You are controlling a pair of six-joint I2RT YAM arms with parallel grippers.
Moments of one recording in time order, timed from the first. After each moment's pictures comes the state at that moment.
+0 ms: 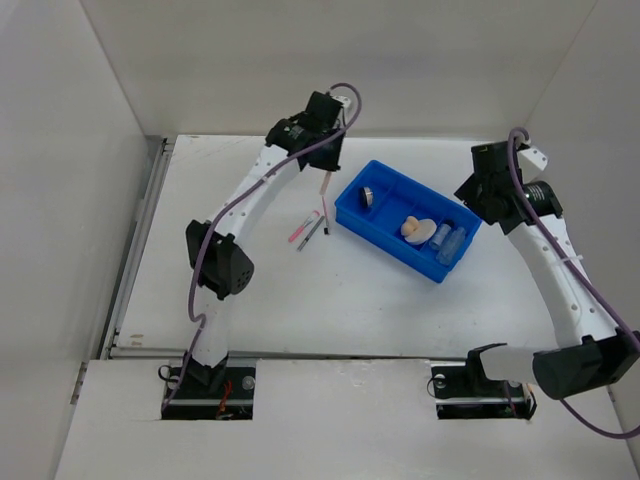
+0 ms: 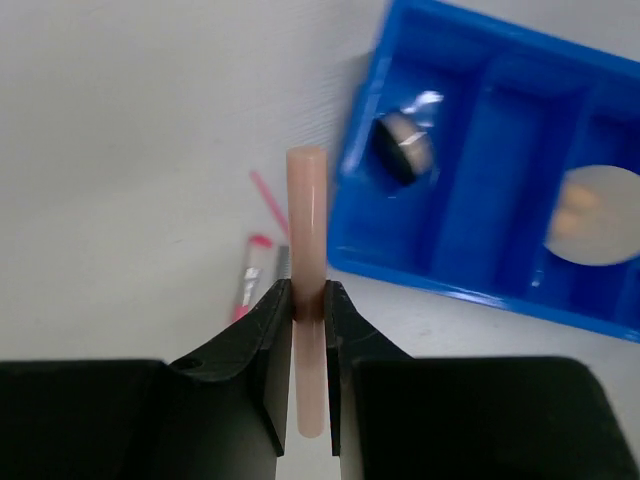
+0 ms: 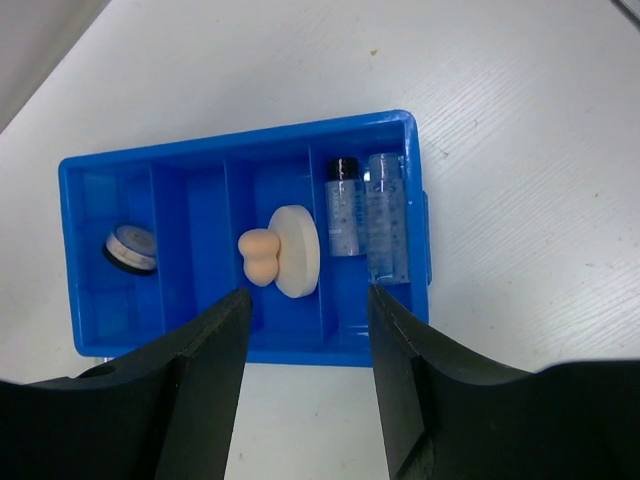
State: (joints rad) left arm -0.55 2.09 2.25 -0.97 -0.10 -0.20; right arm 0.23 1.28 1.45 -0.99 0.52 0.85
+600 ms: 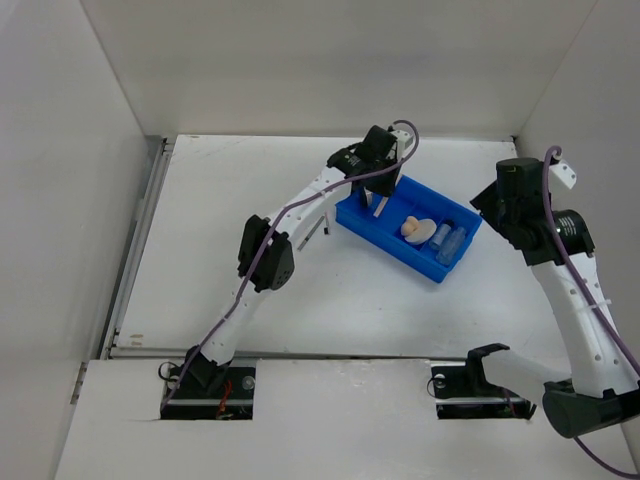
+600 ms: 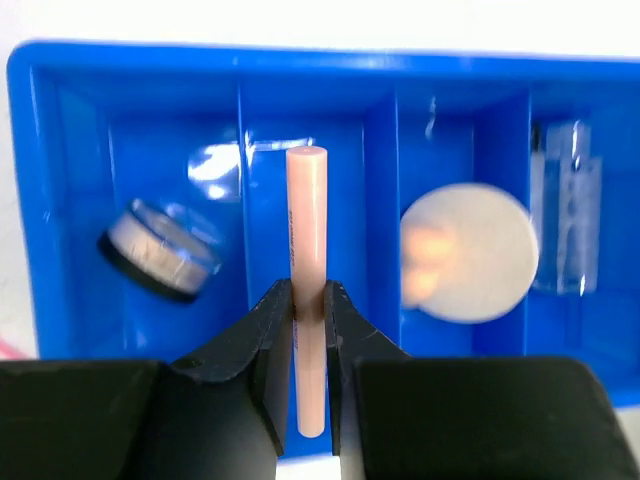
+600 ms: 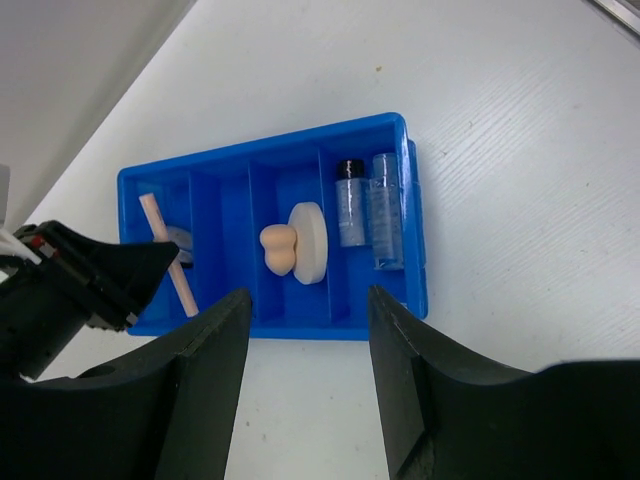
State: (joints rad) left arm -0.75 2.42 2.45 -0.78 0.09 -0.19; right arm 0.23 1.08 1.41 -1.02 0.52 0.89
